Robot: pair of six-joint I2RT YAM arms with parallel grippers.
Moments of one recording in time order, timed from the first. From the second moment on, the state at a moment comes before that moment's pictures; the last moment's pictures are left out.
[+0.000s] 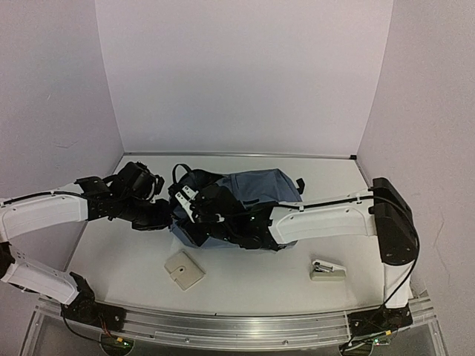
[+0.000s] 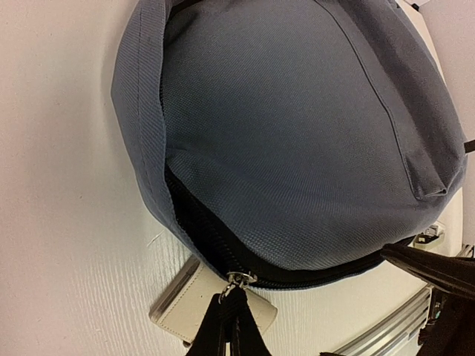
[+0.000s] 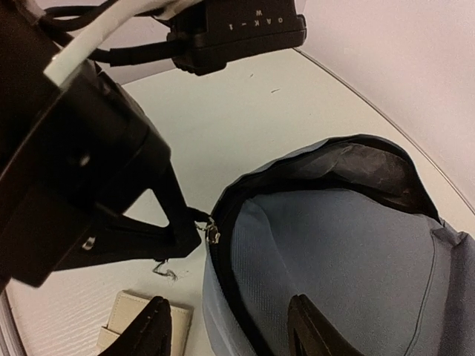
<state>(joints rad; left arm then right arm) -0.74 1.23 0.88 -0.55 0.00 -0.71 1.22 2.04 1.54 0.00 0.30 0.00</state>
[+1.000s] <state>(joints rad) -0.66 1.22 0.87 -0.54 0.06 -0.74 1.22 2.09 1.49 0.13 0.34 -0.04</state>
